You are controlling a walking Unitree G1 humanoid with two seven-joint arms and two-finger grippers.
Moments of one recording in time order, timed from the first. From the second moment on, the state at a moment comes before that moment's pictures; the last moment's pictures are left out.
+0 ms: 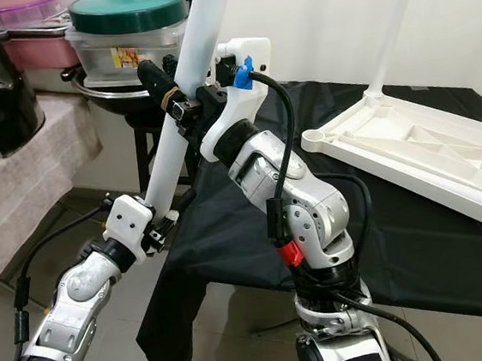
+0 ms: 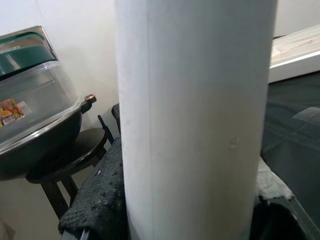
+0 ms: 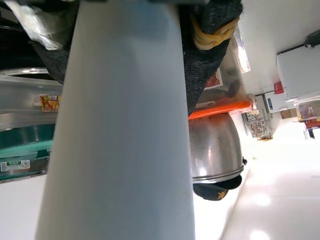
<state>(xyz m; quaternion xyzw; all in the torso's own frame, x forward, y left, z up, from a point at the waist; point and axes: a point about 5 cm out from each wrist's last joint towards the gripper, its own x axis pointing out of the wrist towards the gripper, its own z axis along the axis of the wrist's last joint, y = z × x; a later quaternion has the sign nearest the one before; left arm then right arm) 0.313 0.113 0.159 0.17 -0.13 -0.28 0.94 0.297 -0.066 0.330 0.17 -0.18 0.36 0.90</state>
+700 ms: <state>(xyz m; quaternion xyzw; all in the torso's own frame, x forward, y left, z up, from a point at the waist) 0.313 0.111 0.154 0.17 -0.13 -0.28 0.94 0.298 -0.072 0.317 0.17 -0.17 0.35 0.91</state>
